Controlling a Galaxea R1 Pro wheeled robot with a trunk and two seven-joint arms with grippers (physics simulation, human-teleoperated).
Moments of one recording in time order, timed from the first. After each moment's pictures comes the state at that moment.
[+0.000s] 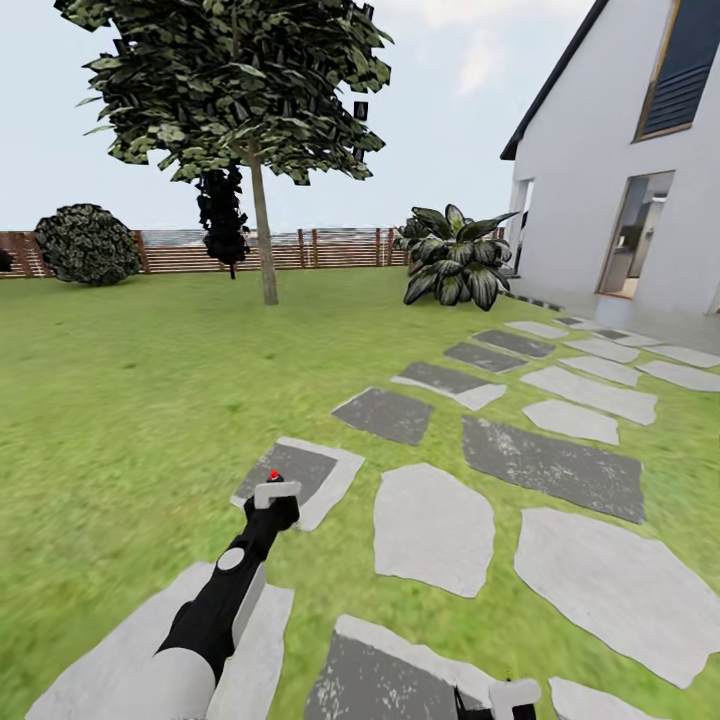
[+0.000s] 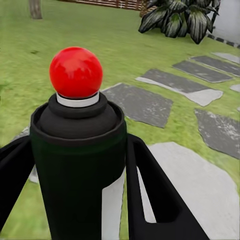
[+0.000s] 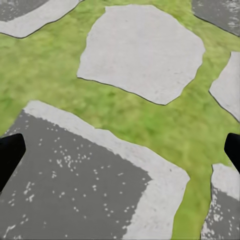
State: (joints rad) left arm -0.57 -0.14 0.10 -0.74 -0.05 -0.15 -0.07; right arm -0.22 0.02 0.03 -0.38 0.14 -0.43 -0.09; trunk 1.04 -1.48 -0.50
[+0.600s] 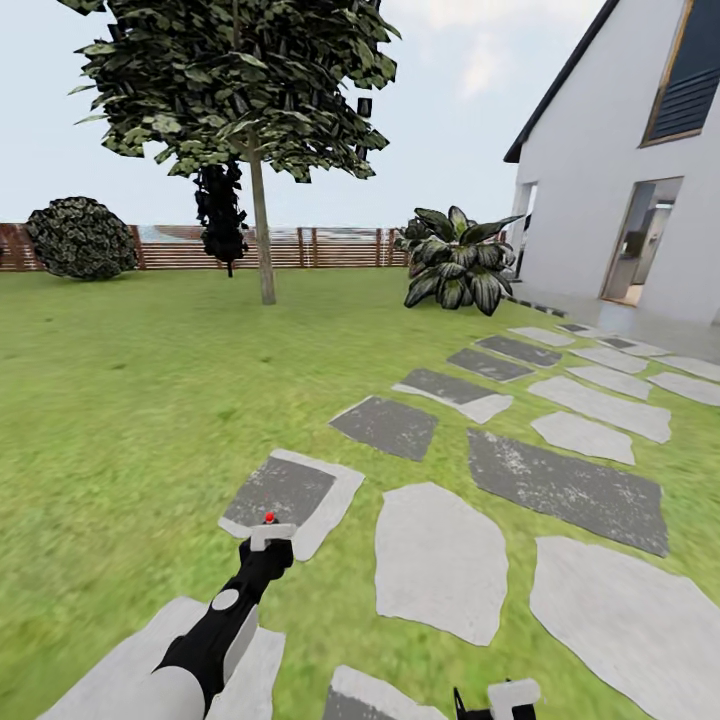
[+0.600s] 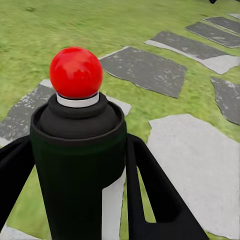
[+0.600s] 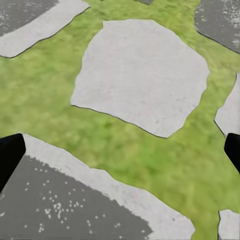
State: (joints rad) left arm -0.57 -0.10 0.10 -0.48 -0.05 -0.25 -0.07; right arm -0.22 0.02 0.03 -0.38 0.14 -0.43 -0.09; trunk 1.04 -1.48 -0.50
